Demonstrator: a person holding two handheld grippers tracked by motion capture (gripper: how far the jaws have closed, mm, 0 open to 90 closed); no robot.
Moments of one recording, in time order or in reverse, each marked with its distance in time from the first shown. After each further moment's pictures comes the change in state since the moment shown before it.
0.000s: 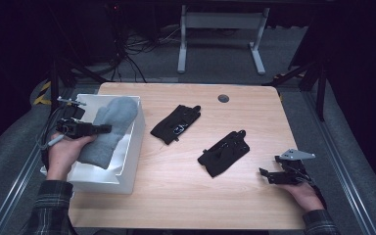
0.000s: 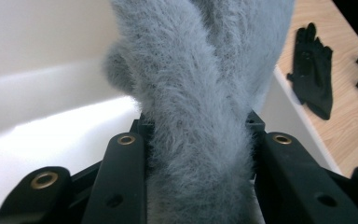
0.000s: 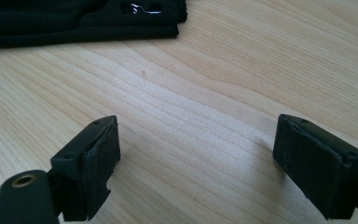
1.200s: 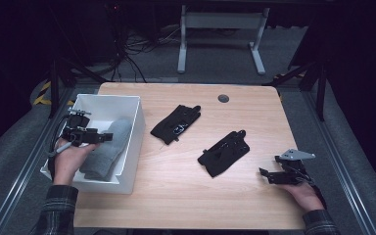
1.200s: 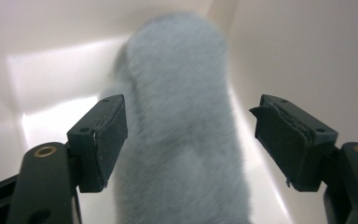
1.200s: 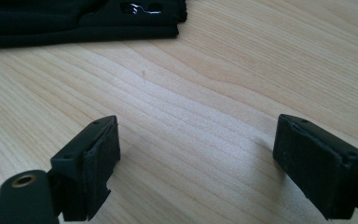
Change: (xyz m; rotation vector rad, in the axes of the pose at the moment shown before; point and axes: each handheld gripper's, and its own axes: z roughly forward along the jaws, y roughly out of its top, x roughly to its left) left arm 0.008 -0.014 0.020 0.004 0.163 0.022; right arm 0.000 0.000 0.000 0.000 0.000 0.001
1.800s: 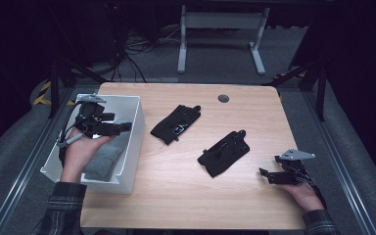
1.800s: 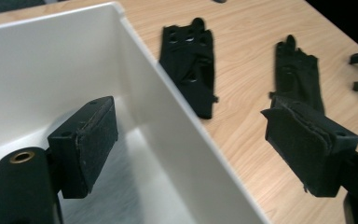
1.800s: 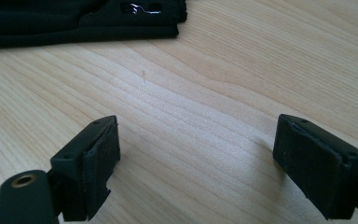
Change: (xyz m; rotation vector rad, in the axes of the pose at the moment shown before) left arm -0.079 0.040 -0.024 -0.125 -0.137 0.189; right arm 0.000 0.000 0.000 0.000 0.000 -0.001
